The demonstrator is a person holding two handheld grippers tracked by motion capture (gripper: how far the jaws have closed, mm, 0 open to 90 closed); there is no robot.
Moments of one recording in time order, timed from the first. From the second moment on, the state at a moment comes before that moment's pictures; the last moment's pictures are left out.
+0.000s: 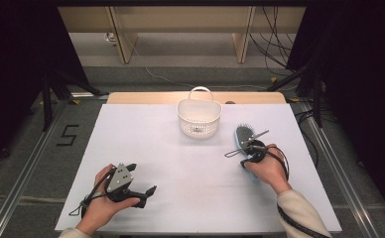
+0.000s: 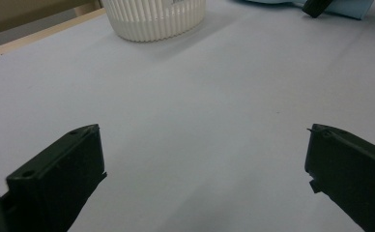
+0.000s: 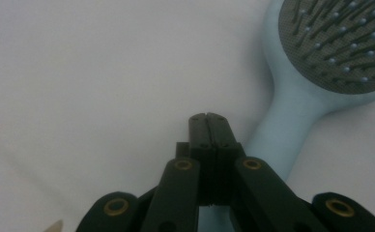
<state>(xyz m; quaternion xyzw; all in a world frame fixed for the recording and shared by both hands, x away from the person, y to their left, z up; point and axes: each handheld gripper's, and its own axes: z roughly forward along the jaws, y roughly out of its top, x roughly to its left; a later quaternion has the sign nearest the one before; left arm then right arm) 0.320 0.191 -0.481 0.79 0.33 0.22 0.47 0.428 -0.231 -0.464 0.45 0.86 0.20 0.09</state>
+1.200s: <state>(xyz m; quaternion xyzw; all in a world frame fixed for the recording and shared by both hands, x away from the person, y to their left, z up) 0.320 0.192 -0.481 0.79 0.33 0.22 0.47 0.427 -0.268 -0.460 0.50 0.84 0.18 0.09</state>
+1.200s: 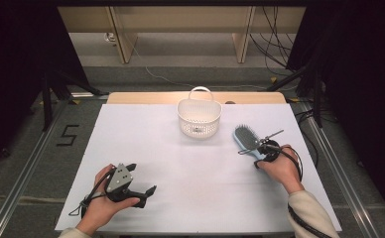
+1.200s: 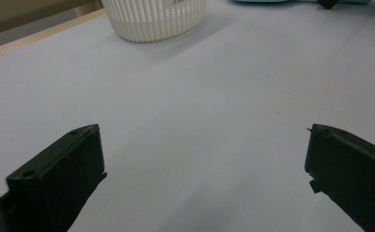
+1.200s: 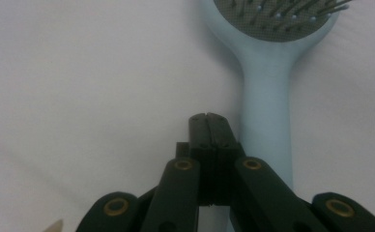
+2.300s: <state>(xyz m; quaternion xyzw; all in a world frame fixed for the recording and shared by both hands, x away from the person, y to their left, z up) 0.321 0.192 -0.481 0.79 0.33 0.22 0.47 0.408 -0.286 -0.460 0.46 0.82 0.33 0.13</state>
